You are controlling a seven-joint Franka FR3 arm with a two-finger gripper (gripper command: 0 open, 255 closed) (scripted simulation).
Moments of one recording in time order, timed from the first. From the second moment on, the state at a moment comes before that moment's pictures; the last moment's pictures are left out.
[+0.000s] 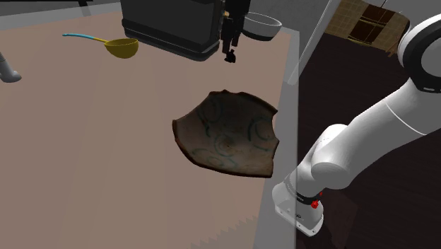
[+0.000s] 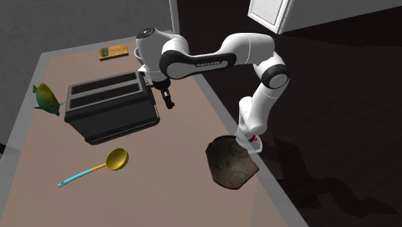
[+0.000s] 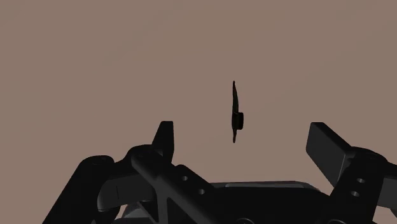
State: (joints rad) arm 0.17 -0.23 -0.03 -1.78 -0.02 1.49 -0.27
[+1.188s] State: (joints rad) arm 0.17 -0.26 -0.04 -1.84 -0.02 1.55 -0.27
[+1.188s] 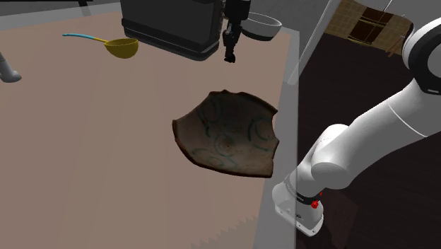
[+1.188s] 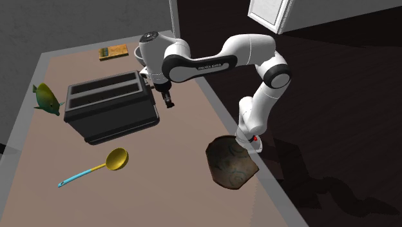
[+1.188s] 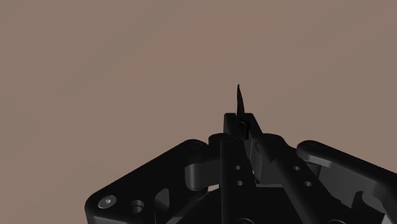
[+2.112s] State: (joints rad) arm 0.17 -0.20 -0.04 -1.68 -0.02 1.41 -0.28
